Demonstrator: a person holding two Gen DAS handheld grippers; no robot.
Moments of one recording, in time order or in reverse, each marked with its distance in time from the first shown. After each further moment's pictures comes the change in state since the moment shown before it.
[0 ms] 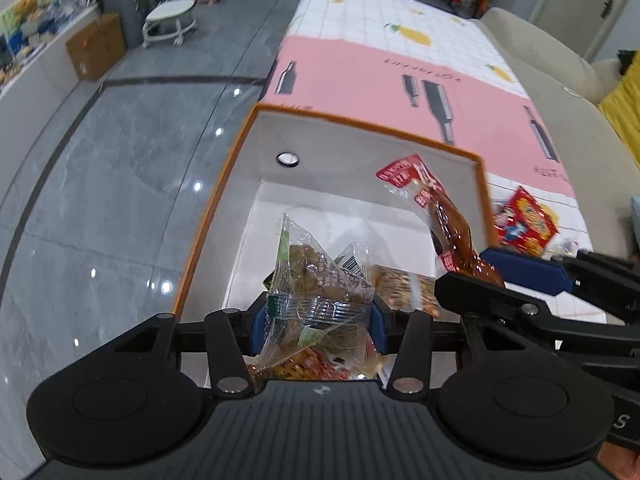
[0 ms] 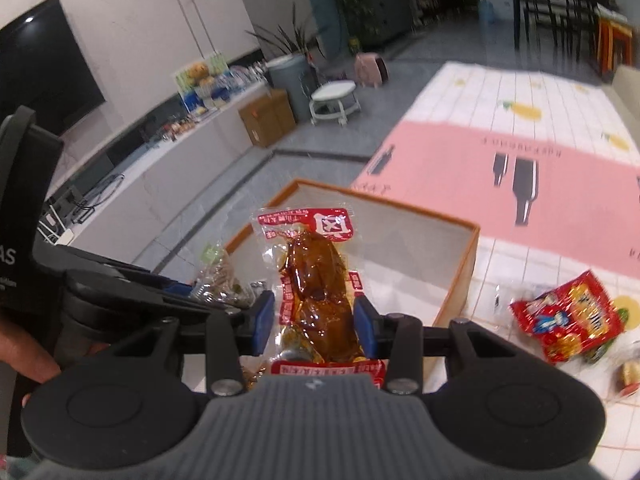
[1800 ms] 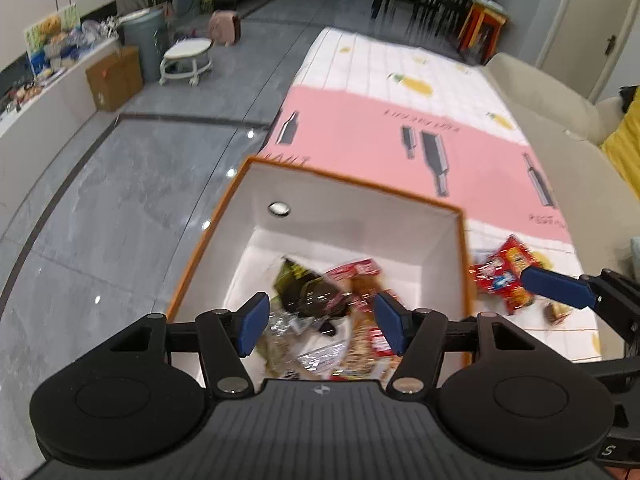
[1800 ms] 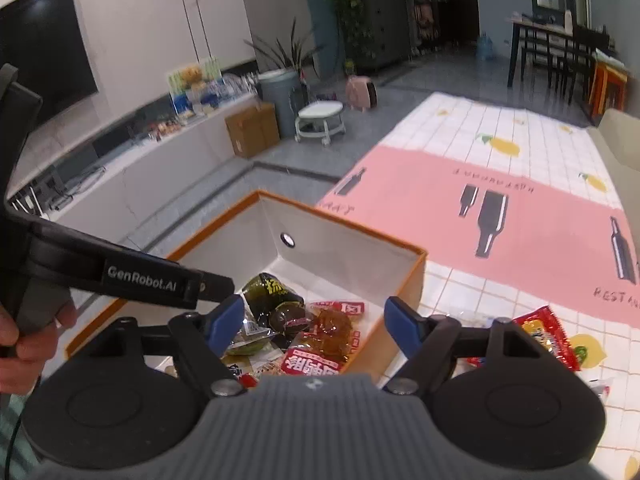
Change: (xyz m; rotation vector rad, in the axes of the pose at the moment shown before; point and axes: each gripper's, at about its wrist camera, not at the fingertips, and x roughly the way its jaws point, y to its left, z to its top) left arm -0.032 -0.028 -0.004 -0.021 -0.176 0.026; right arm -0.024 -0.027 -0.012 -0.124 -0.095 -0.073
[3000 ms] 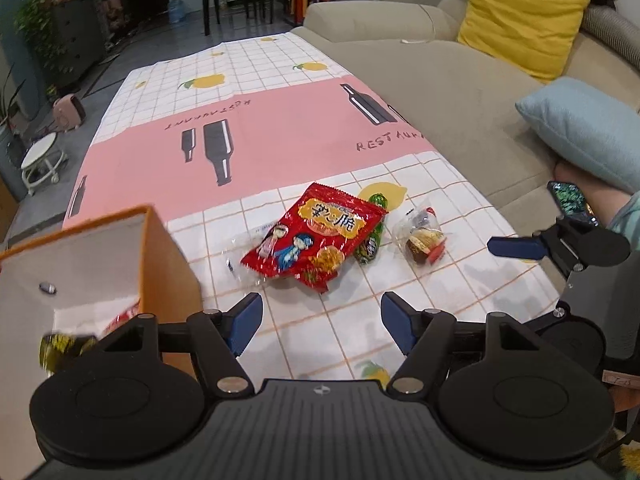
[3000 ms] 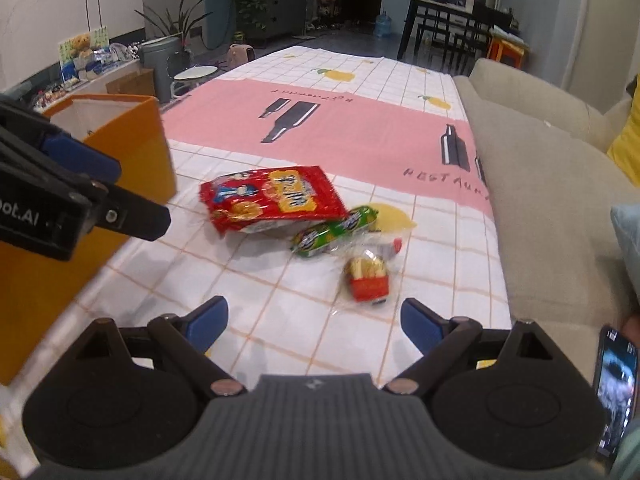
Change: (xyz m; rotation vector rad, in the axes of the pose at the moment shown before) left arm 0.068 -0.193 -0.047 0.478 -0.015 -0.175; right arm -0.022 -0.155 -0.122 0.023 0.081 -0.356
